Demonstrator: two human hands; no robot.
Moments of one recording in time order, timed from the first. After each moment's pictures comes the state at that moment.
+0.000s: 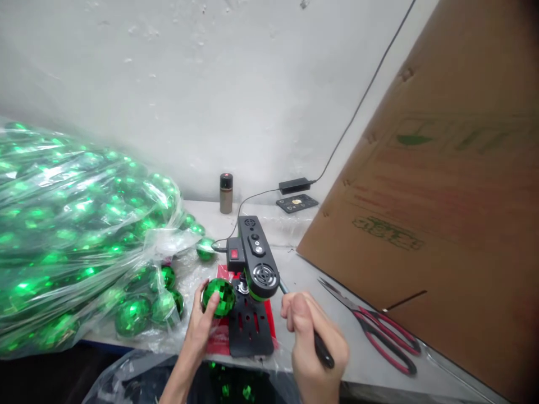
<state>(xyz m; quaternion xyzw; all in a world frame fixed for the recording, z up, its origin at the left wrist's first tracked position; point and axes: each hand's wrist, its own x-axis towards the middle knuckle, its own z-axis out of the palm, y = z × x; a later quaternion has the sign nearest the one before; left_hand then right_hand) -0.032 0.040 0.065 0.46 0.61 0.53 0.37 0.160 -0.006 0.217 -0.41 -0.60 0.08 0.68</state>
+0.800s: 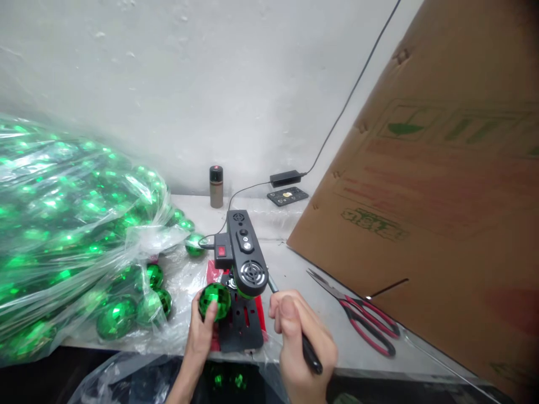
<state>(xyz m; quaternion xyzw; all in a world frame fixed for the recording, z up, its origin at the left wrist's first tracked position) -0.006 0.021 0.040 0.43 0.63 0.49 0.42 0.160 -0.011 0.216 -0.41 -0.61 0.08 0.67</state>
